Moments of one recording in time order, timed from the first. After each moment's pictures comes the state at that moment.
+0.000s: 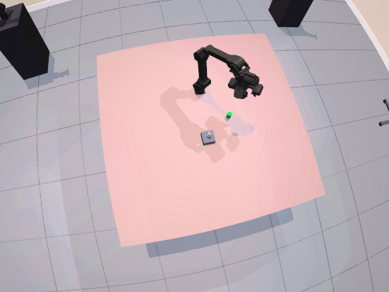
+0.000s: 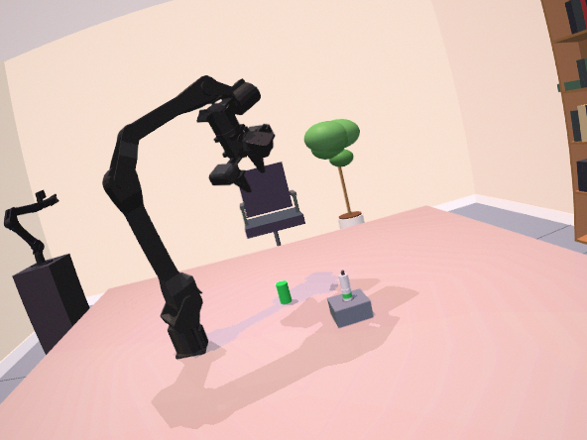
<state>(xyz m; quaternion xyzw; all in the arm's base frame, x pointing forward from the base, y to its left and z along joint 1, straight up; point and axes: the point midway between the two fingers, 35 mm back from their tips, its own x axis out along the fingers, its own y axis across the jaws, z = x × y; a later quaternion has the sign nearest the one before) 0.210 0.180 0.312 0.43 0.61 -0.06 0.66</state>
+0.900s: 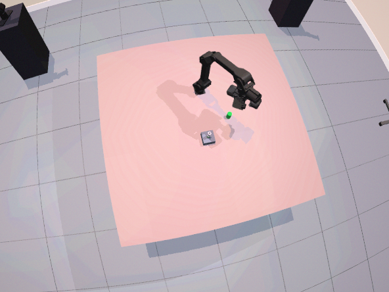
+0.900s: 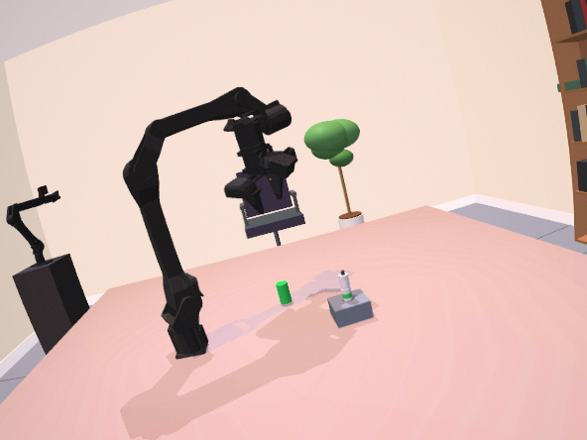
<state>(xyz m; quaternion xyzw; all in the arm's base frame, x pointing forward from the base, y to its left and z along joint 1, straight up) 0.235 0.167 0.254 0.39 0.65 -0.17 0.63</state>
